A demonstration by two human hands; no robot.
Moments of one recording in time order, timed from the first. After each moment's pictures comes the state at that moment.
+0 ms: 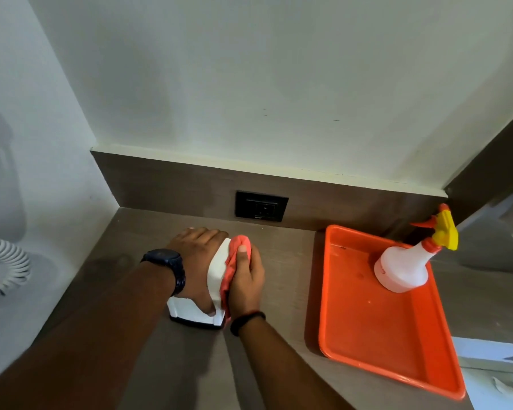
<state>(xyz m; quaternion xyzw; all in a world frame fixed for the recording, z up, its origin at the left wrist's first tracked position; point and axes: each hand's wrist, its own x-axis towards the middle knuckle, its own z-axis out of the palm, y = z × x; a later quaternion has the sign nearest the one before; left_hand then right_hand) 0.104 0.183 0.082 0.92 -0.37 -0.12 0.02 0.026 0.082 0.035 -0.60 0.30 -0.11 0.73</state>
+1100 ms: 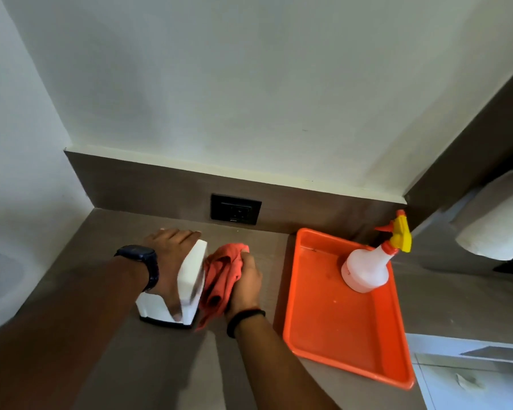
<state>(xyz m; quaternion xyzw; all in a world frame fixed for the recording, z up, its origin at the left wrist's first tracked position) 0.103 0.176 0.092 0.92 -0.33 -0.19 -0.02 0.015 0.031 0.053 -0.48 0.40 -0.09 0.78</state>
